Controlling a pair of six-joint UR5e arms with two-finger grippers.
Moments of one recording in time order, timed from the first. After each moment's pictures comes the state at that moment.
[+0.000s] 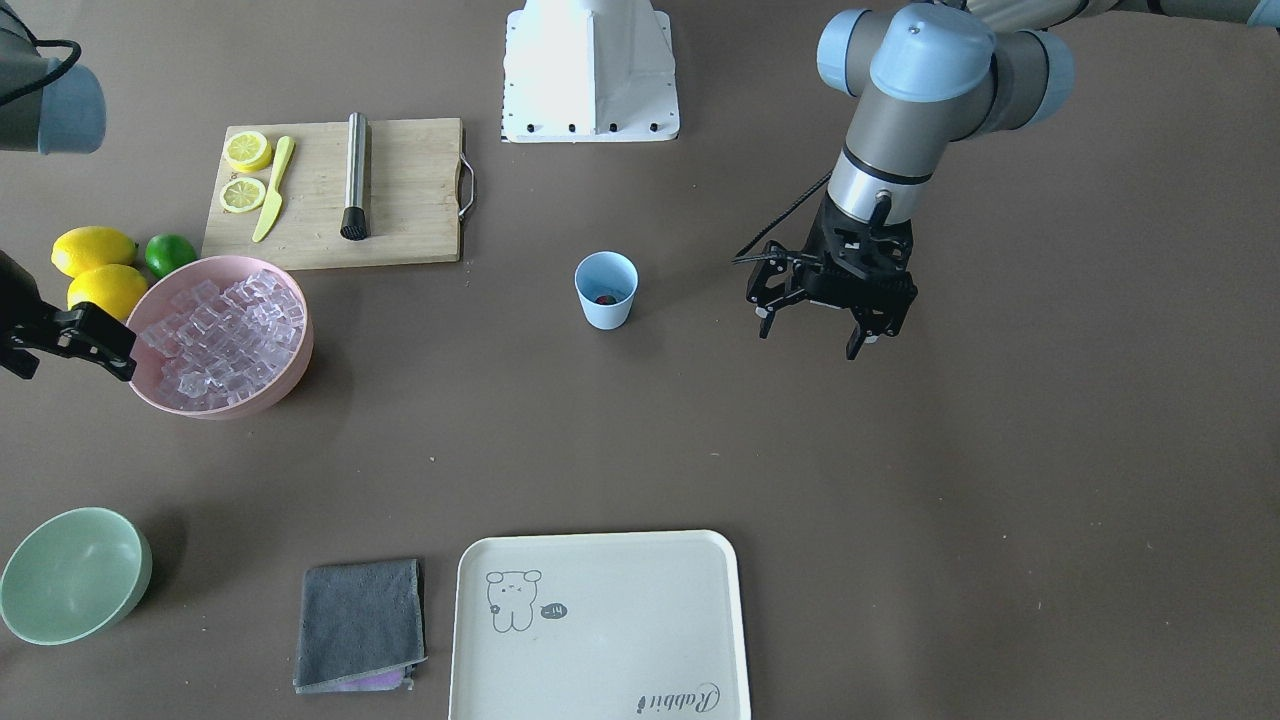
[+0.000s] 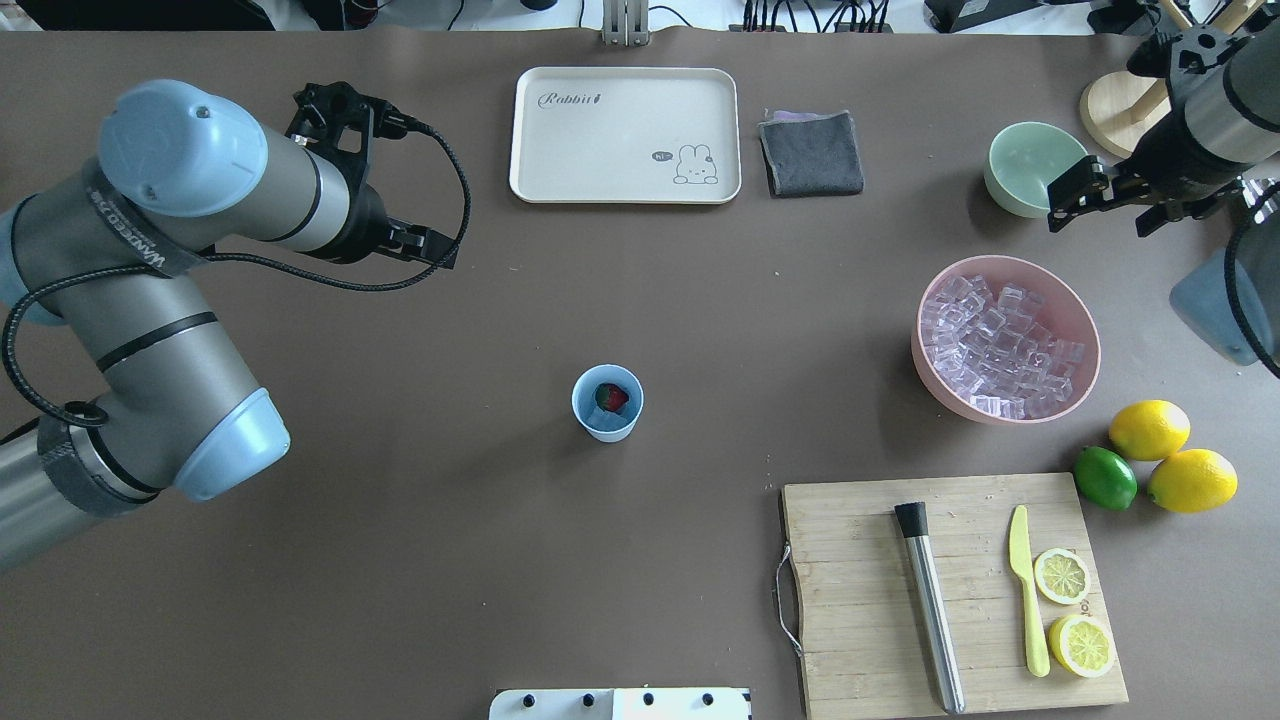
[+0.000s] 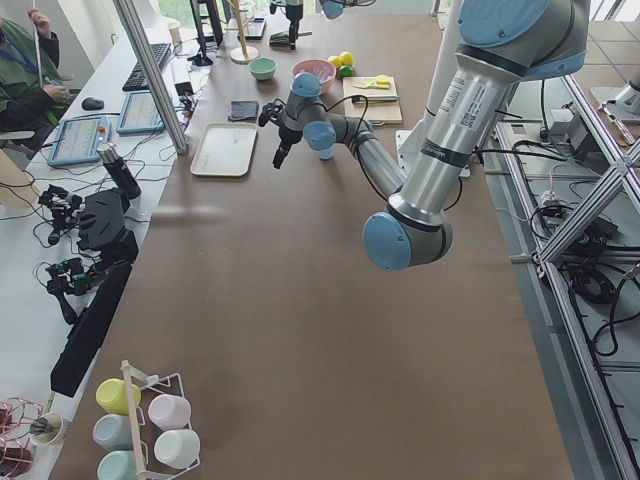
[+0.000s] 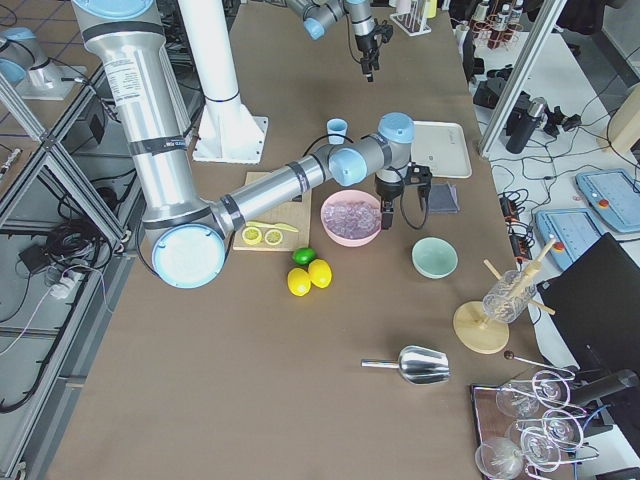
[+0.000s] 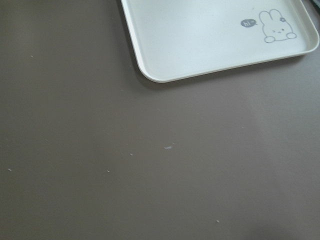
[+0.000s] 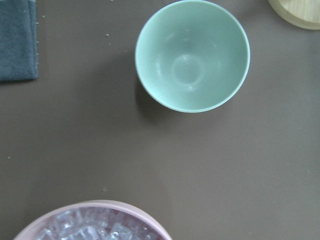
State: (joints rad) left arm -0.77 -2.01 -1.81 -1.85 -1.84 -0.82; right arm 1.16 -1.34 1.77 -1.56 2.22 0.64
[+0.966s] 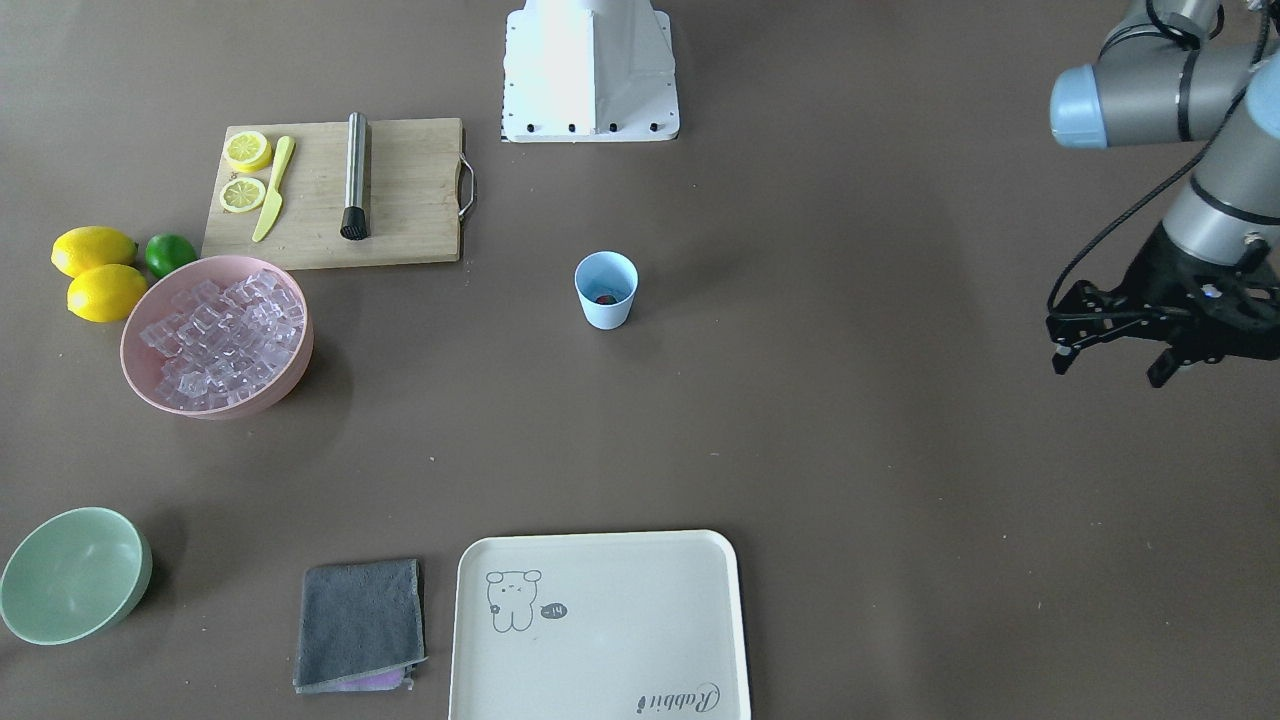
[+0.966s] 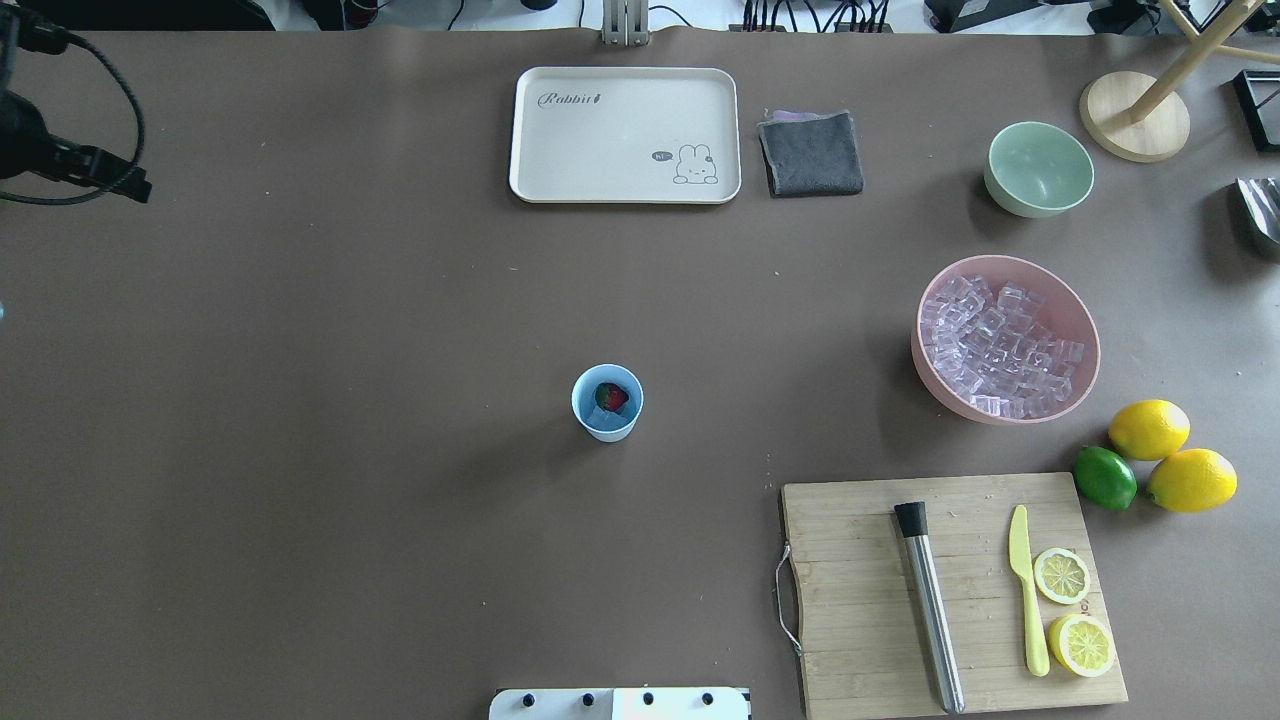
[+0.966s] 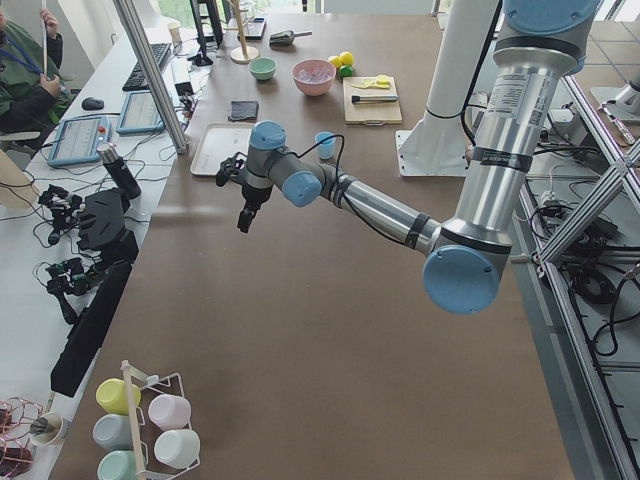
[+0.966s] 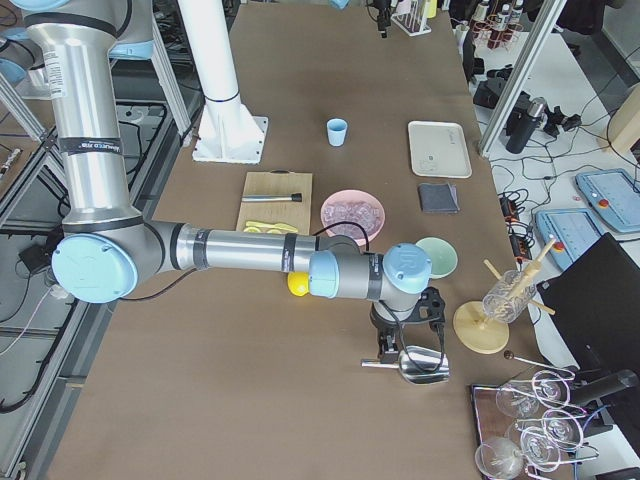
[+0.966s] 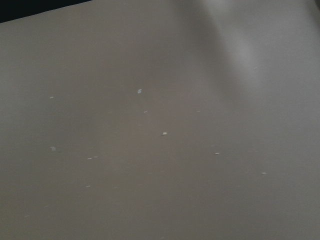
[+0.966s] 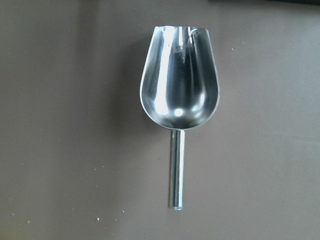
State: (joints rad) left arm -1.19 -1.74 -1.77 -1.84 -2.10 -0.43; right arm 1.61 -1.48 1.44 -1.57 2.32 -0.11
